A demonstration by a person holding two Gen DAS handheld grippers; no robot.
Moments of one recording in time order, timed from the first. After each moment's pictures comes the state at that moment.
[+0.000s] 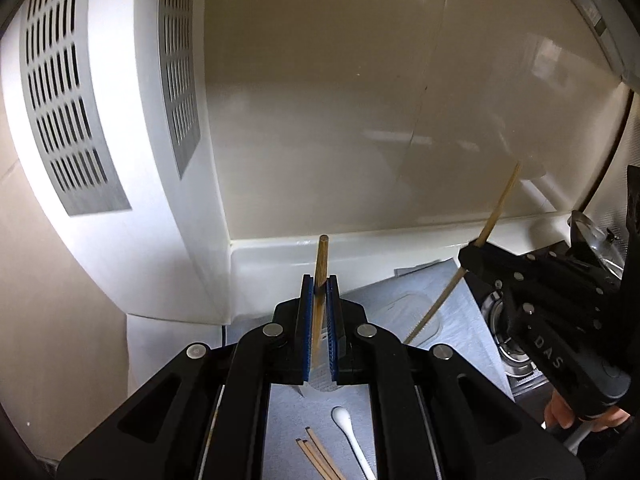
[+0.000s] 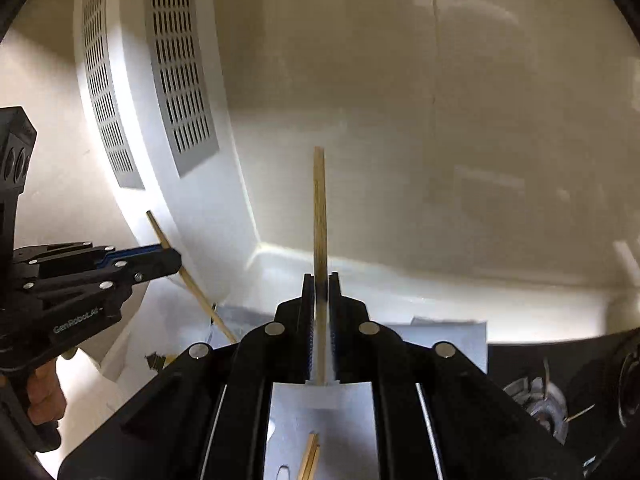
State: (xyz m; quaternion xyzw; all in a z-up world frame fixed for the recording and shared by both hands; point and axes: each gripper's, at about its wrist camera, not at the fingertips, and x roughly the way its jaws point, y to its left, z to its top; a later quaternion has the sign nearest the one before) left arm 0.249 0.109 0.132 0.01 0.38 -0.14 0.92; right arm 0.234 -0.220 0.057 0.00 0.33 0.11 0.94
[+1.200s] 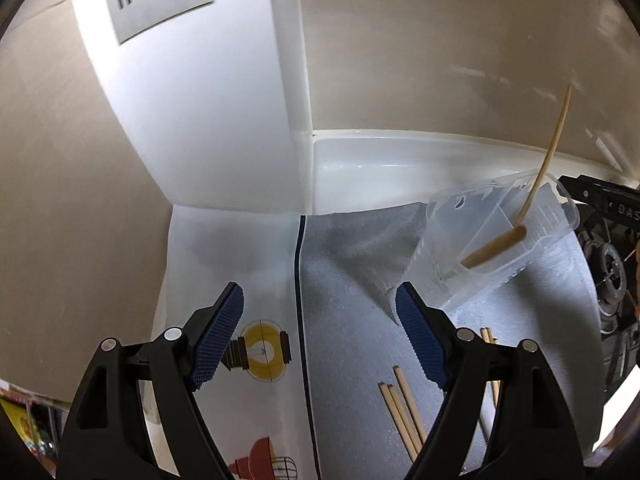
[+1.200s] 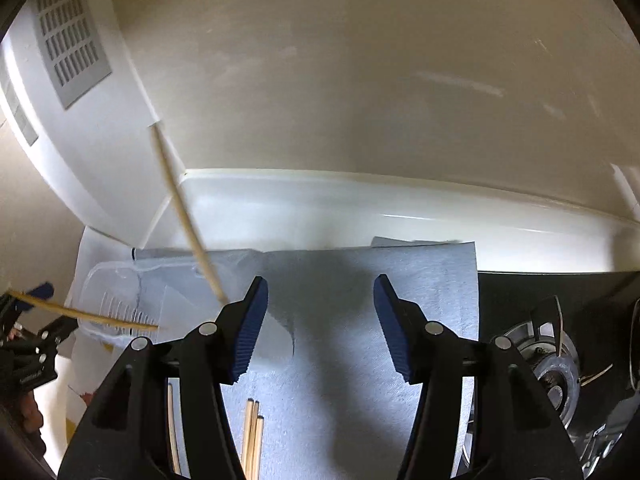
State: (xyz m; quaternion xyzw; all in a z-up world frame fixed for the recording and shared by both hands) left arm 0.232 0.159 0.034 0.05 0.46 -0.02 0.89; right arm 0.275 -0.279 -0.032 0.02 0.45 0.05 0.89
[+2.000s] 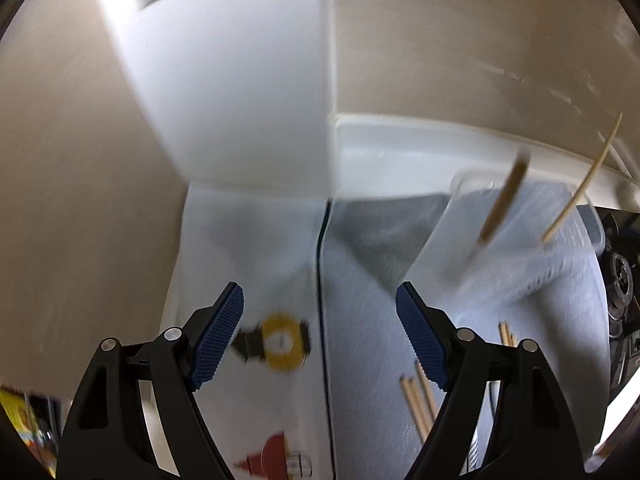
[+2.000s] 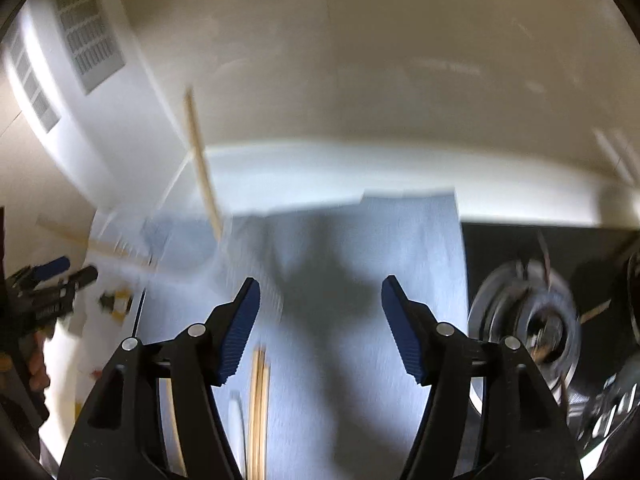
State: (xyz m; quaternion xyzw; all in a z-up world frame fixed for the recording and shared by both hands) left arm 0.227 0.183 0.020 0.03 0.48 0.00 0.87; right arm 0.206 -0.293 -0.041 0.05 0.47 0.04 0.88
